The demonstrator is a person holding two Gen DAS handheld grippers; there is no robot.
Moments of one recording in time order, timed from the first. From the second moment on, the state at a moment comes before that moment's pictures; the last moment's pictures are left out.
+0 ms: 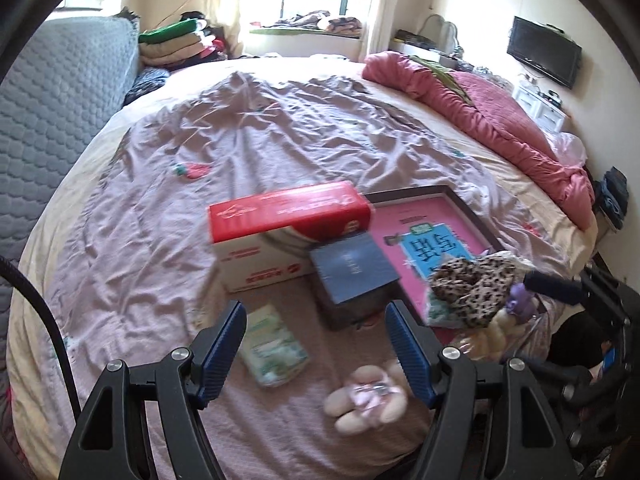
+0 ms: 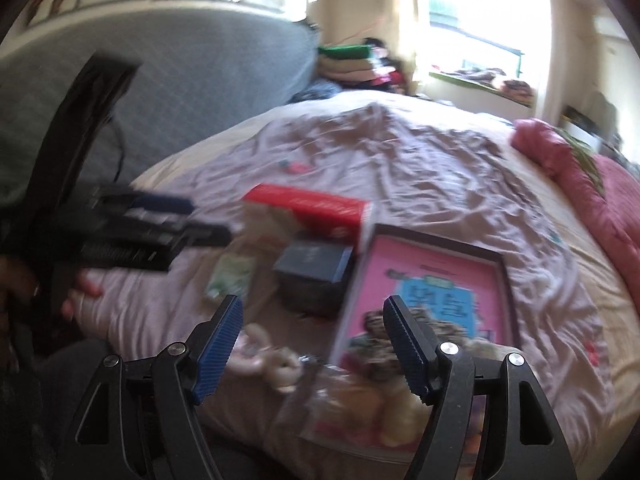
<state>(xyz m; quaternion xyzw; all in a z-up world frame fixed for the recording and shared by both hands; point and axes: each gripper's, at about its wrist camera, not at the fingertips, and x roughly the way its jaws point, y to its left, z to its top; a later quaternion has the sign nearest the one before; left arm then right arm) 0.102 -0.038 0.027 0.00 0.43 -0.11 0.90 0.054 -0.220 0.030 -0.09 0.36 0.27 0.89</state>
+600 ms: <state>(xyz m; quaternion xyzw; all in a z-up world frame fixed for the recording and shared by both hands) 0.110 -0.014 -0.005 -0.02 0.46 -0.09 0.88 0.040 -0.148 -0.026 -0.18 0.40 0.36 0.82</state>
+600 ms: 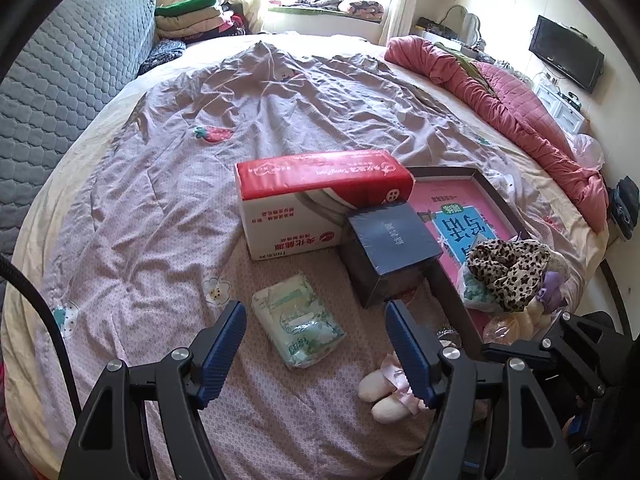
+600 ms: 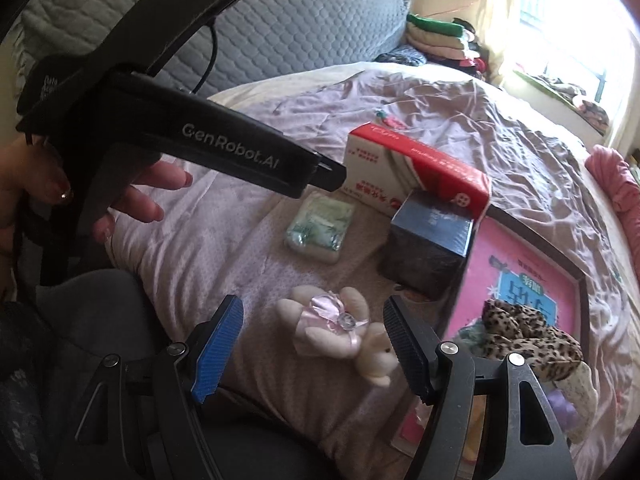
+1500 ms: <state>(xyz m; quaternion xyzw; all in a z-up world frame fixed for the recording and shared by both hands) 0.153 0.011 -0.090 -0.12 0.54 -0.07 0.83 0.074 -0.118 -0.110 -0.31 0.43 0.35 0.77</state>
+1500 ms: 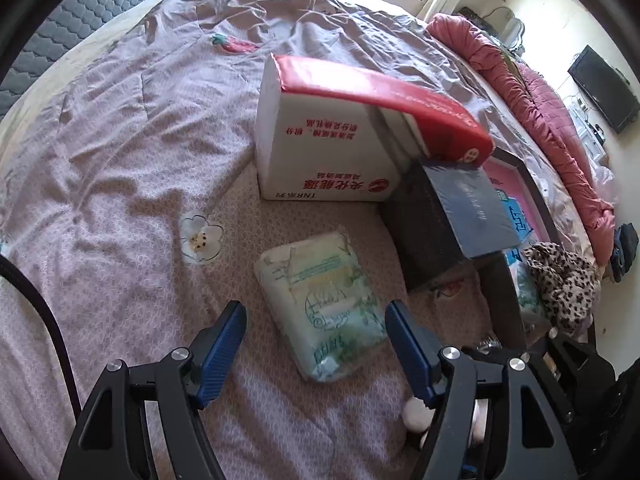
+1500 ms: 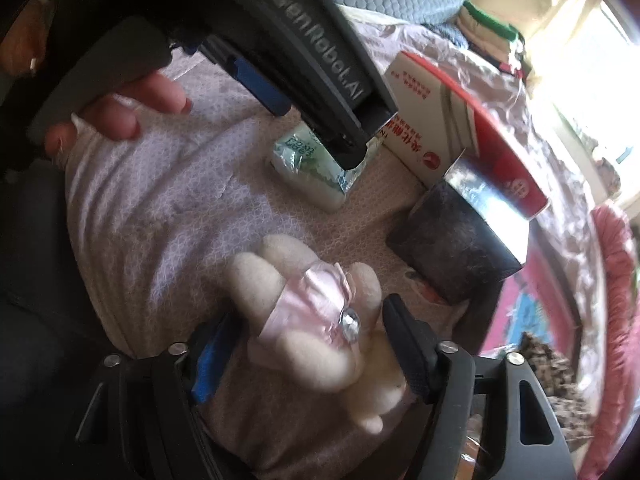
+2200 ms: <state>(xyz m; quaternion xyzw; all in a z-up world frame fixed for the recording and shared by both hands) 0.163 0.007 -0.101 -0.16 0.52 -0.08 0.84 0.113 -0.178 -0.049 -0.05 0.40 0.36 0.84</state>
